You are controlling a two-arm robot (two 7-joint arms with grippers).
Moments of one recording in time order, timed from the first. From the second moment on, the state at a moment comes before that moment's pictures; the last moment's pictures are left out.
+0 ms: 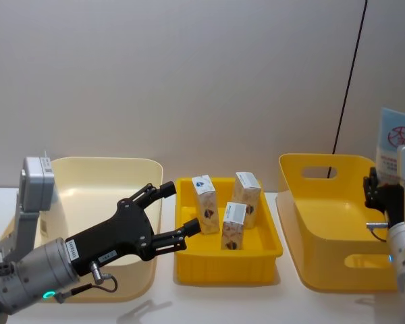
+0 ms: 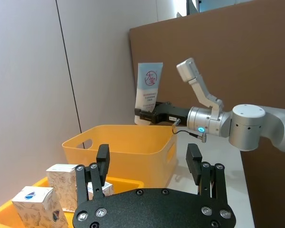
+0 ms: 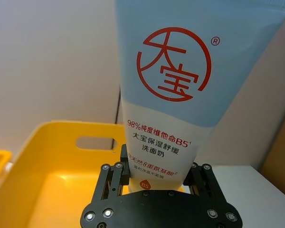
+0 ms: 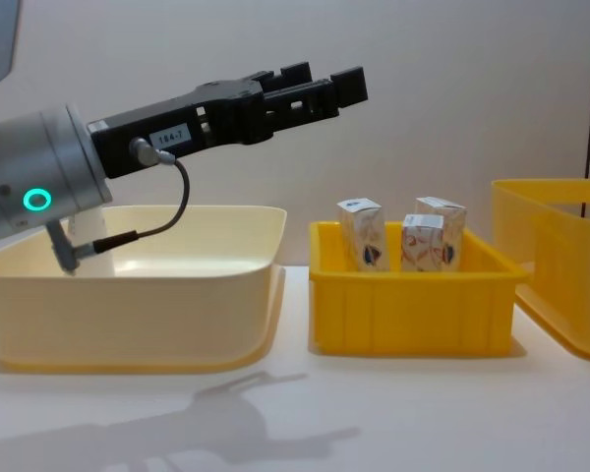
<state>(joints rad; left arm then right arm) -0.53 0.36 0.43 -1.32 -0.69 -0.14 -0.92 0.39 0.24 -0.15 -1.42 0.03 0.17 -0.30</state>
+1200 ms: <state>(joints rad) -0.53 0.36 0.43 -1.32 -0.69 -0.14 -0.92 0.45 0.24 -0.14 -1.32 -0.04 0.29 -0.34</state>
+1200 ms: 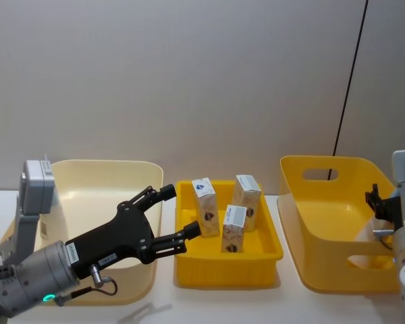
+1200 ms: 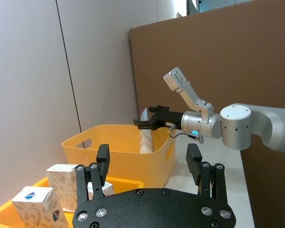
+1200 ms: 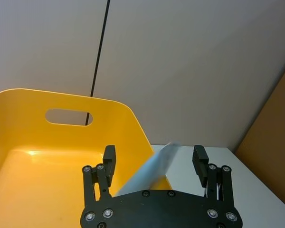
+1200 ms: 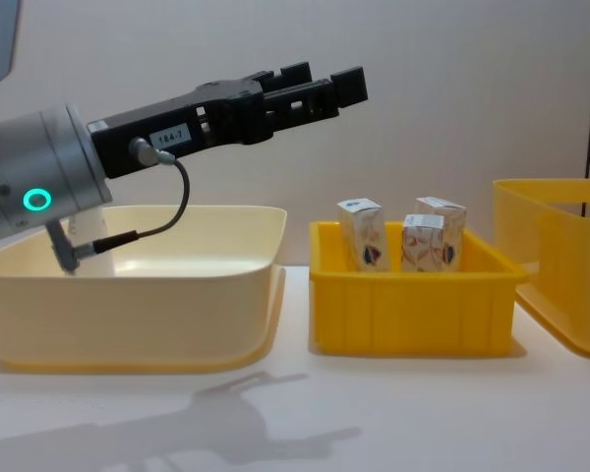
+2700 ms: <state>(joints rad) -0.51 0.36 0.43 -1.34 -0.65 -0.13 -0.85 0.33 0.27 -0.09 -1.54 0.16 0.14 -0.02</state>
